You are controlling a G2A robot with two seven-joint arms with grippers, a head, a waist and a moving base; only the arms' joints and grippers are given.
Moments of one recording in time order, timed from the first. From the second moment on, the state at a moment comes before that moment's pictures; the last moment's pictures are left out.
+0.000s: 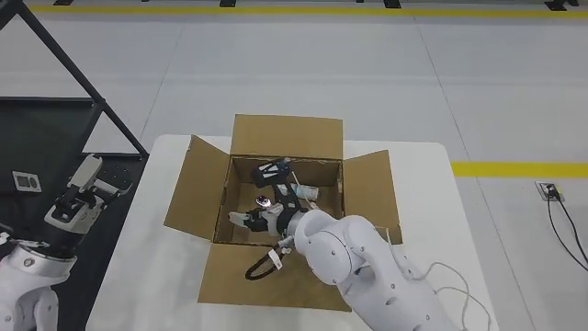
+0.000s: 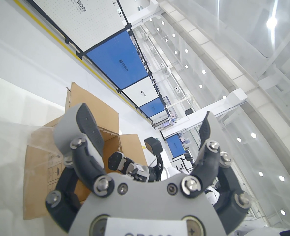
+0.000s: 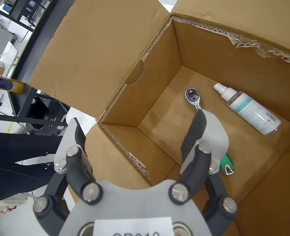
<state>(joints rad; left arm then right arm) 1.36 -1.11 -1.96 -1.97 -0.29 -0.11 -0.57 -0.67 -1.46 0.81 -1.60 -0.77 0.27 0.81</state>
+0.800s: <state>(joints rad) 1.39 -1.11 -2.01 -1.96 -0.31 -0.11 -0.54 -0.46 -1.50 0.65 -1.38 -0.97 0.03 0.99</state>
